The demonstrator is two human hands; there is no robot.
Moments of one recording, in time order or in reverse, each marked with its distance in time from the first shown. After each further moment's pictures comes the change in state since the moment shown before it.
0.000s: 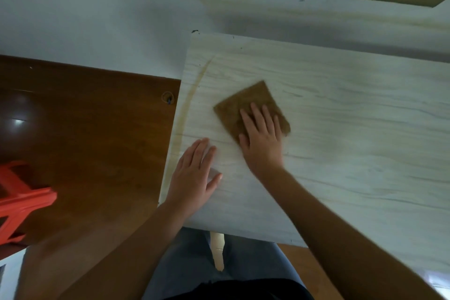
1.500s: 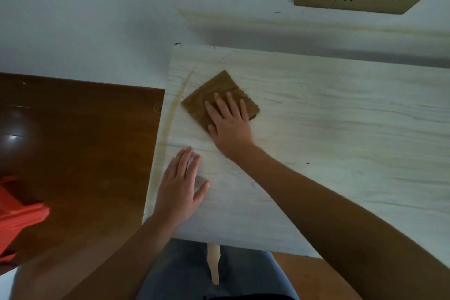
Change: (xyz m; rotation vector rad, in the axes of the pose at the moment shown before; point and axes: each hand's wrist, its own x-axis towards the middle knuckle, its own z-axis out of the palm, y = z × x) left_hand 0.001 0.009 0.002 -0.001 -0.011 -0.066; right_hand 0.064 -0.010 0.001 -0.151 -0.122 -0.180
